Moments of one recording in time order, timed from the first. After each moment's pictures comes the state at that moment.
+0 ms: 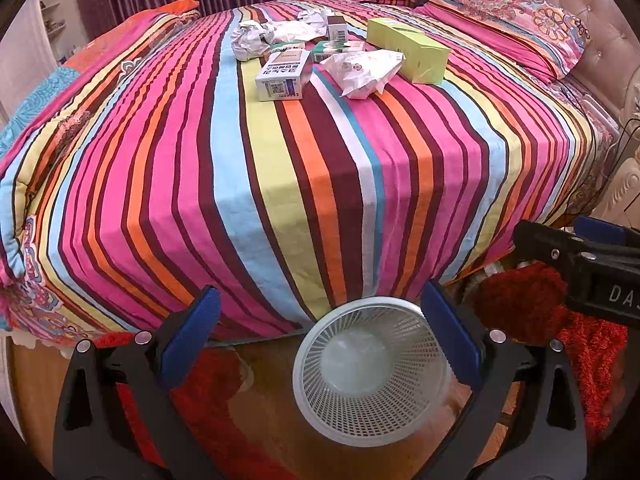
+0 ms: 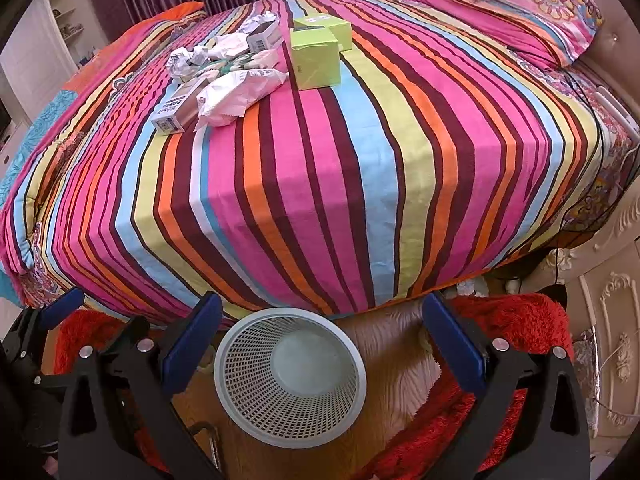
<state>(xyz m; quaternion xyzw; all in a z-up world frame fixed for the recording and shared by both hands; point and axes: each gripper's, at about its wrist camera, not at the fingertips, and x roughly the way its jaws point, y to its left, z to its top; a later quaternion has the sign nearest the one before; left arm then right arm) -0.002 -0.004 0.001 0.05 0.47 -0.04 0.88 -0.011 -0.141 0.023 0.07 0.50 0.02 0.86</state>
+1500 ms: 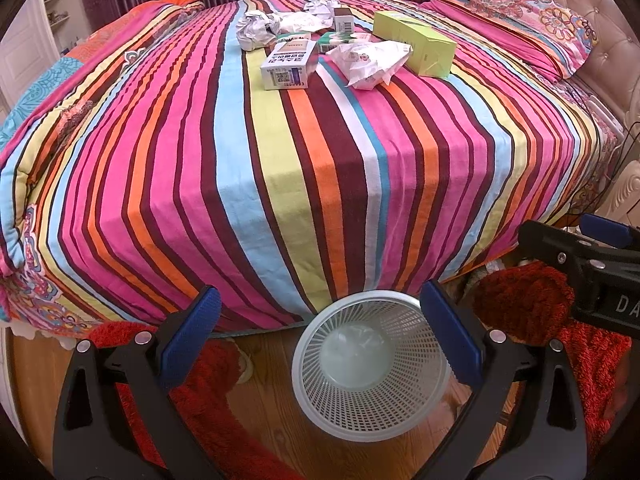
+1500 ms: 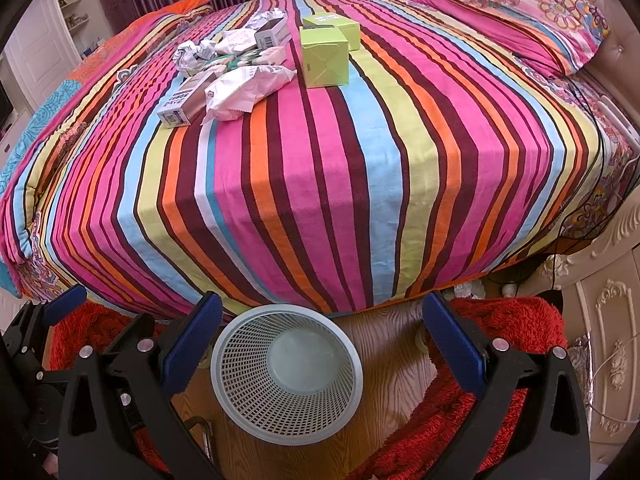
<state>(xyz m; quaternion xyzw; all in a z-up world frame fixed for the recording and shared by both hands) -0.002 0.000 -0.005 0.04 0.49 -0.03 0.87 -0.012 -0.134 0.025 0.05 0.51 0.02 0.86</state>
